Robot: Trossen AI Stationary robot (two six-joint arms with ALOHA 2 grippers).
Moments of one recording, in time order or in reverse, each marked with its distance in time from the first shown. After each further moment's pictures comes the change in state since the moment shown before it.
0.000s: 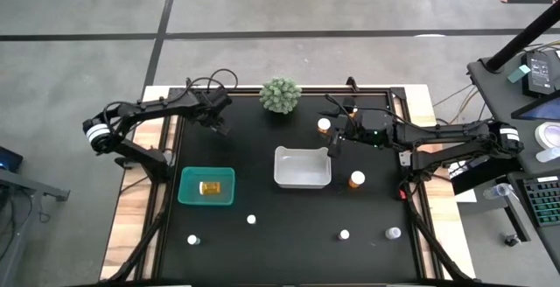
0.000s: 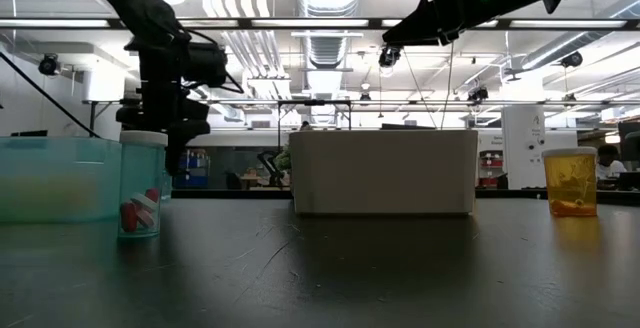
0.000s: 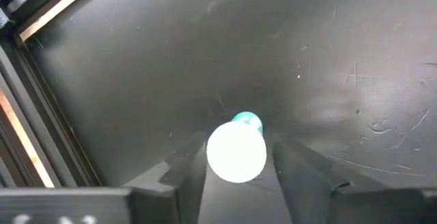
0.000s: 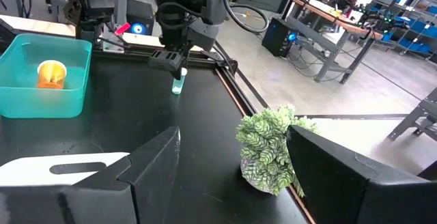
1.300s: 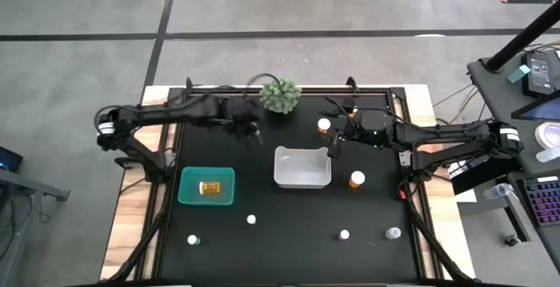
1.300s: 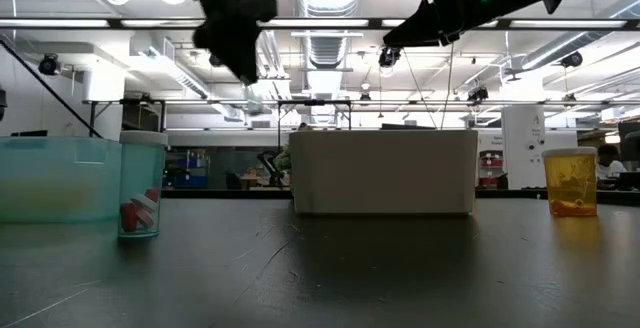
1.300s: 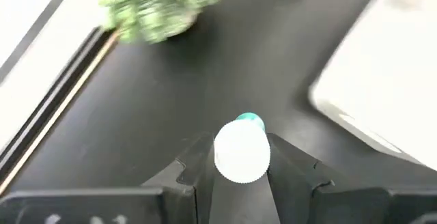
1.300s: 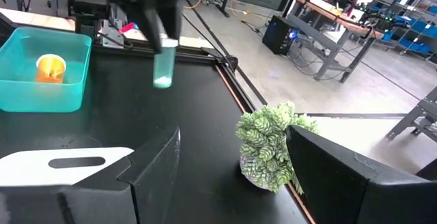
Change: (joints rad) left arm -0.497 0.117 0.575 -0.229 -0.002 -0.001; right arm 0.000 0.000 0.000 -0.015 0.001 -0.011
